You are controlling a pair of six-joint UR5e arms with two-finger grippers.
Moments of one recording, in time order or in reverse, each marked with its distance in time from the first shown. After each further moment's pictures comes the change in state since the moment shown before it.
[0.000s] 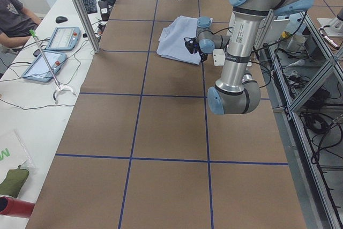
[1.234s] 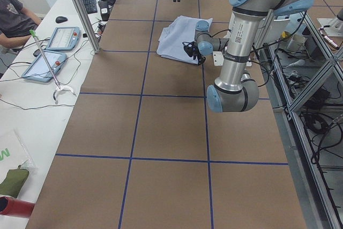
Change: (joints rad) left arm 0.003 -0.028 0.075 0.000 0.023 -0.030; right arm -0.010 0.013 -0.038 -0.003 -0.003 0.000
